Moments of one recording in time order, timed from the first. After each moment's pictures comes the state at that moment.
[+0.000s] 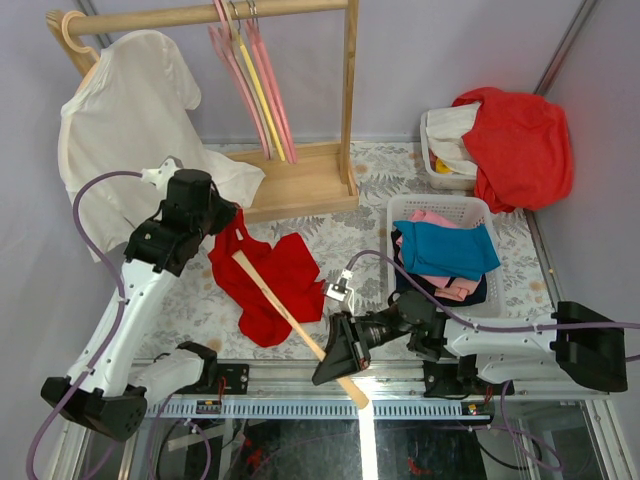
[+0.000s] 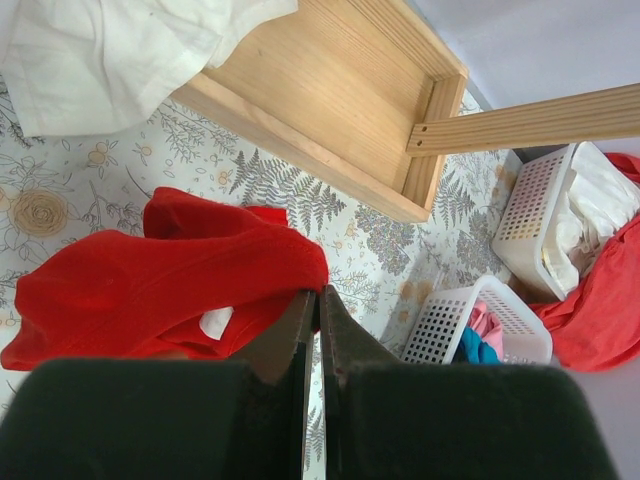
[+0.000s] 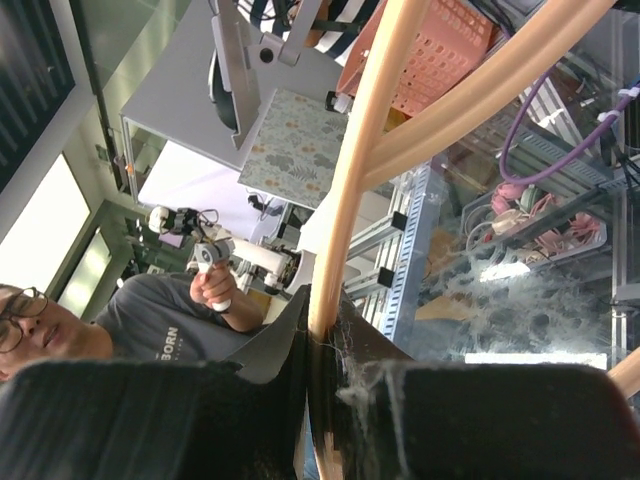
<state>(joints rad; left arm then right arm) -0.32 1.05 1.24 -0.80 -0.26 -0.98 1.27 1.12 0.40 0.91 -0.71 1.21</state>
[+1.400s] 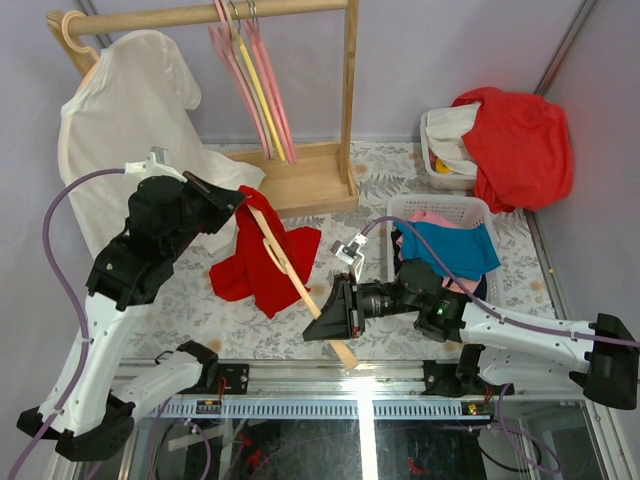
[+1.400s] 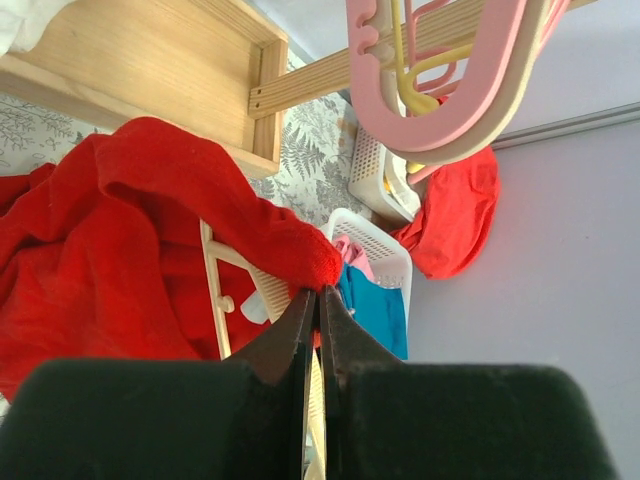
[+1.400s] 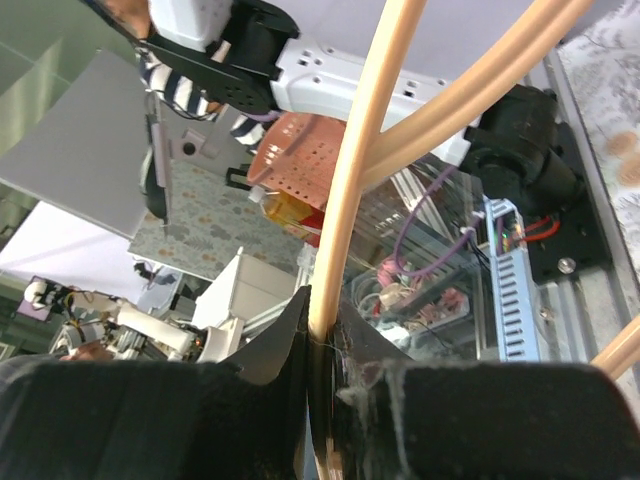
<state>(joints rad) -0.43 0.92 1.40 -0.81 -0.14 -1.02 1.14 1.04 0.64 0.51 -0.60 0.96</state>
